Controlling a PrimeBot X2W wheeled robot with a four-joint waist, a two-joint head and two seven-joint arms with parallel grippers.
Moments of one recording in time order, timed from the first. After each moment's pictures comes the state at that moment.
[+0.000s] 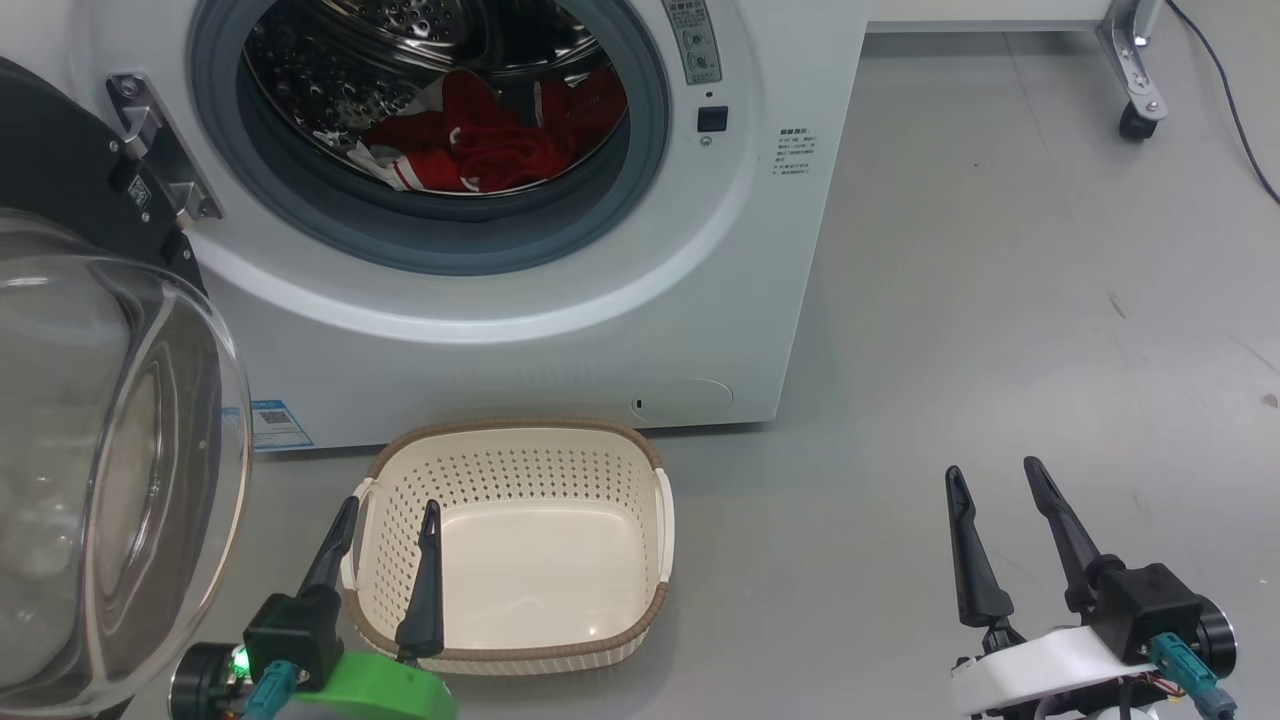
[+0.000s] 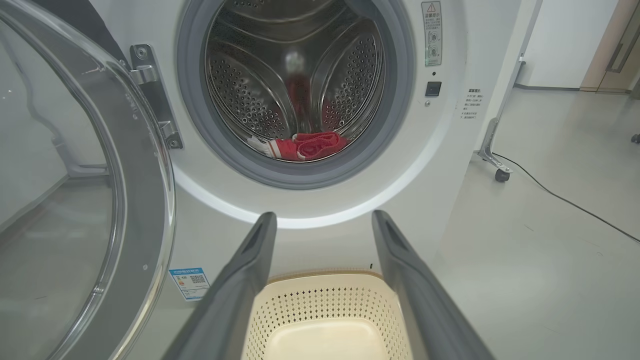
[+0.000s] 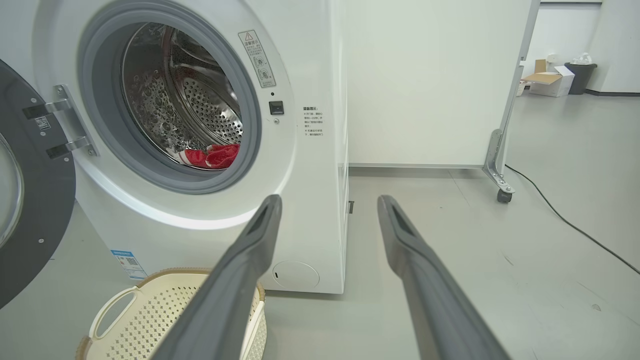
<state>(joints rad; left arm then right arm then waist) 0.01 0.04 -0.24 0.15 -0.30 0.06 -0.23 0.11 -0.04 0.13 0.04 0.21 0.01 -0.26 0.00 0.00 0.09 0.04</state>
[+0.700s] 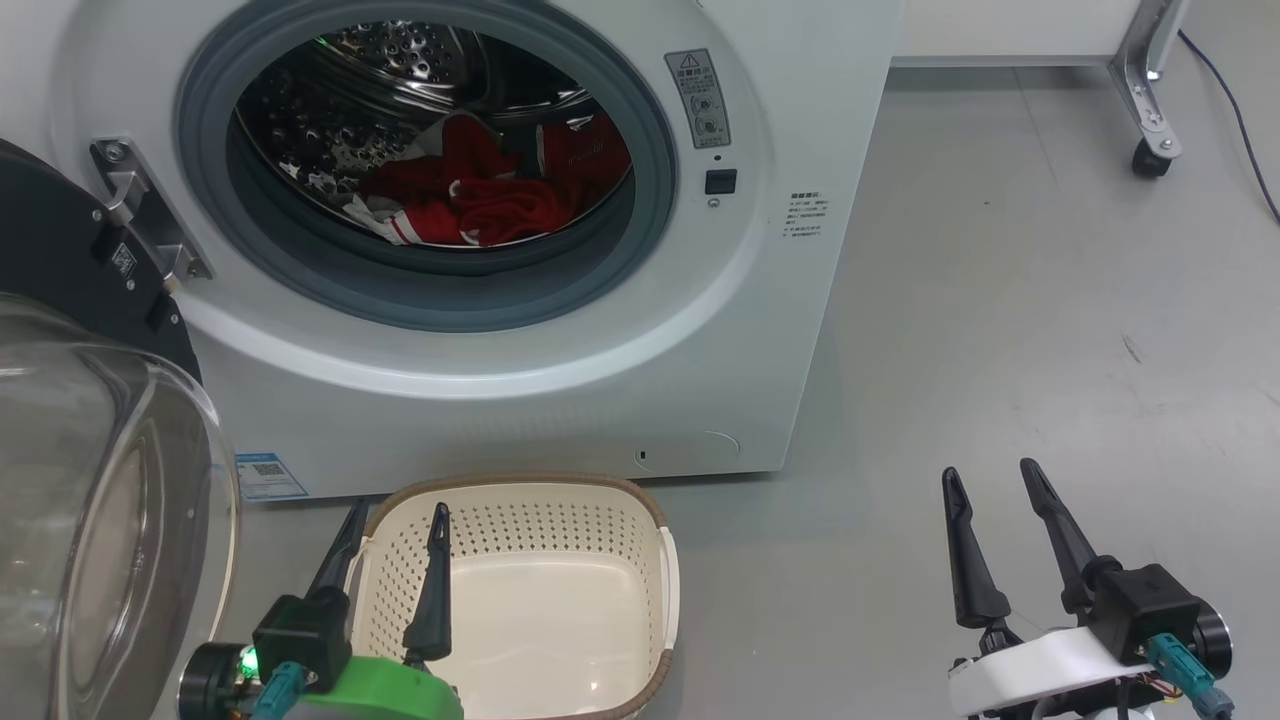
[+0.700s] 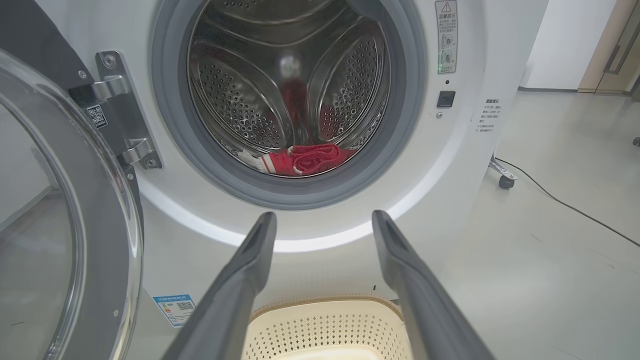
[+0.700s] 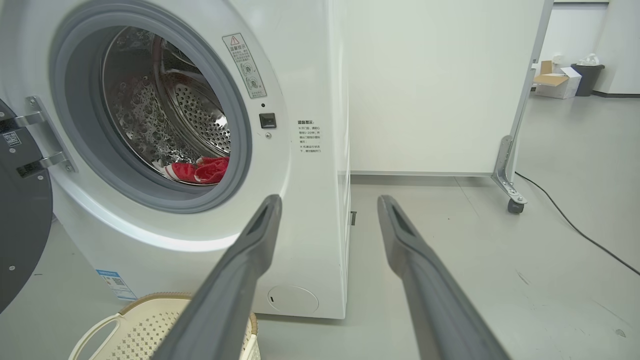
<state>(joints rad) 0.01 0.04 -0.25 0.16 -0.30 0.06 -0.23 0.11 -0.04 0.14 0.04 0.22 0.01 -0.26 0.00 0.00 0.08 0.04</state>
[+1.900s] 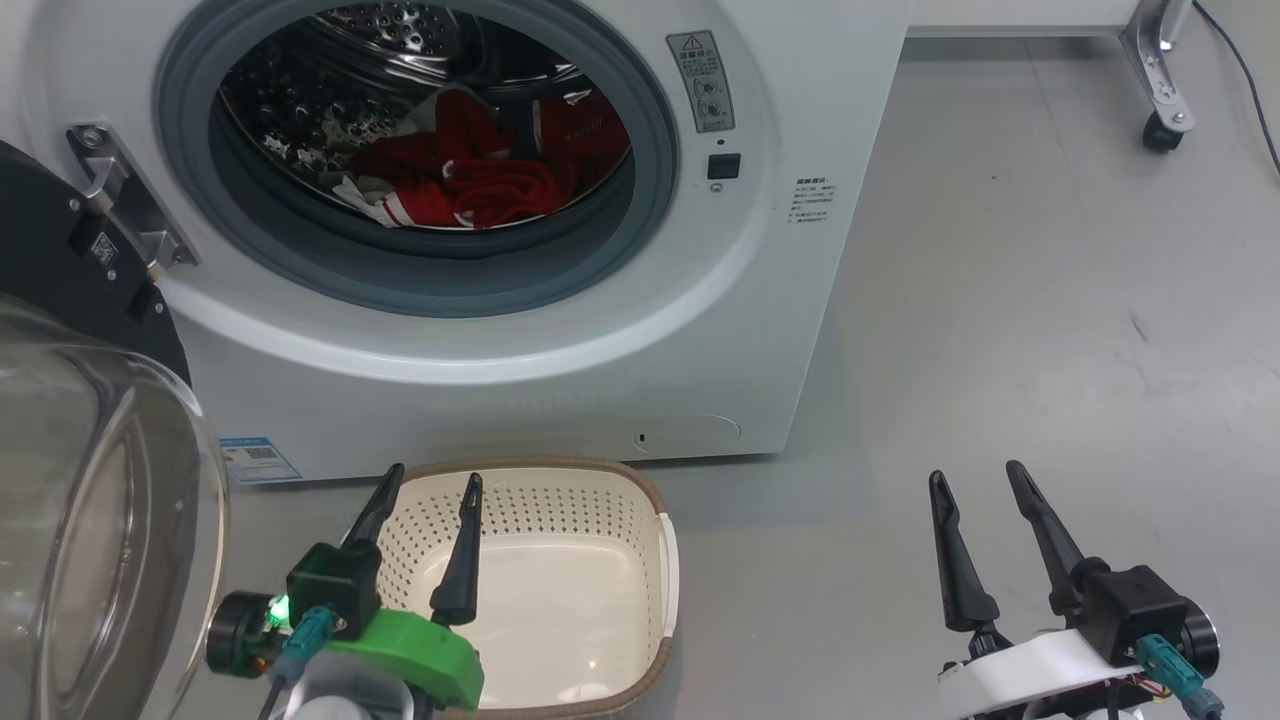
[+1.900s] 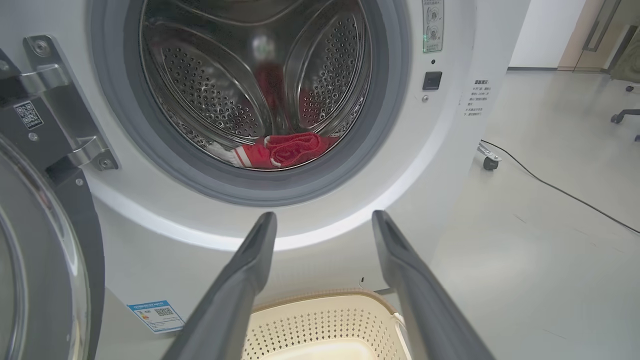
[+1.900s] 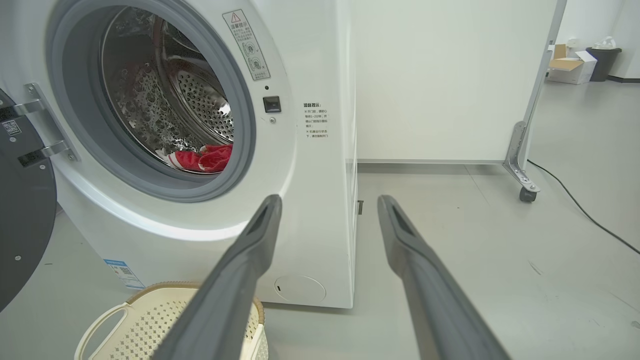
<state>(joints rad) -0.08 0.04 -0.30 0.20 -0.30 0.04 -0.18 0.11 -0.04 0.16 0.04 0.23 0.01 -0.26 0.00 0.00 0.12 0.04</state>
